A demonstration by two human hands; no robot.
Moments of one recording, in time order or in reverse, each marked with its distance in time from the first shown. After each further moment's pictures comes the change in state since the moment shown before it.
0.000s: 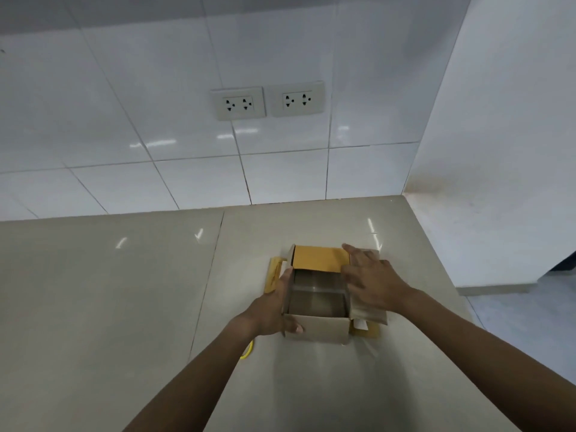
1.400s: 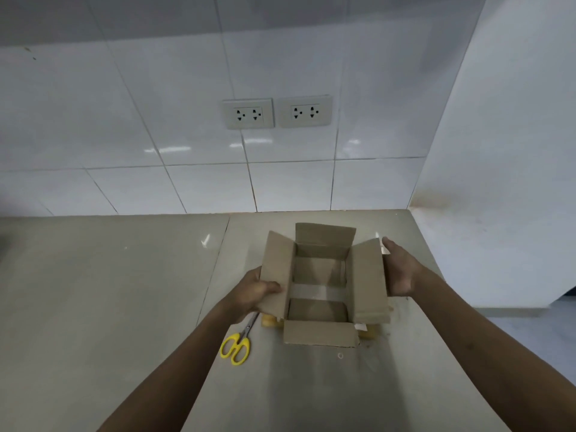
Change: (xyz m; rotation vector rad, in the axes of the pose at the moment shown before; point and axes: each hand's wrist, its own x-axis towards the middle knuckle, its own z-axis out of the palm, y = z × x) left_hand -0.016 0.027 -0.048 -0.868 0.216 -0.196; right_hand 0.025 0.045 -0.032 1.810 -0.215 0.803
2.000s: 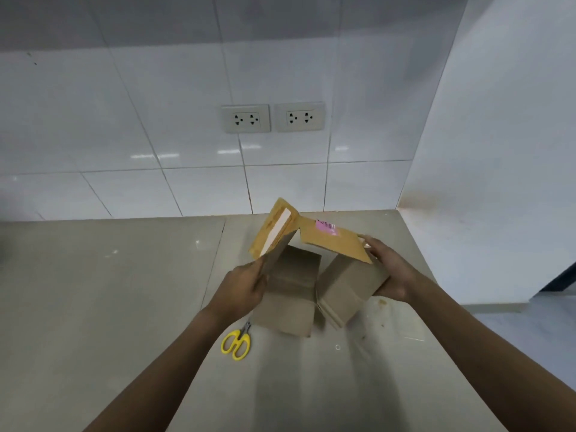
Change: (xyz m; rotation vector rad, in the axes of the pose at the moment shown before) left_hand -0.028 -0.004 -0.021 0.967 0.217 0.693; right_hand -0.044 0.020 0.022 -0.096 -0.043 -0.207
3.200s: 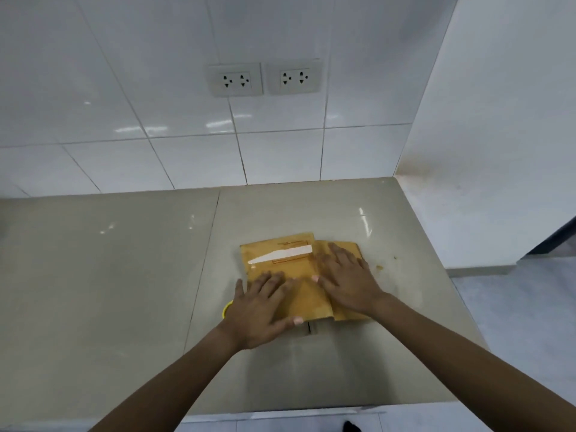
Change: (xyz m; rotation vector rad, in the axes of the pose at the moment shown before) left_hand -0.067 0.002 0.060 0.319 -0.445 0.017; right_hand 0.001 0.099 0.046 -1.531 0.167 -0.478
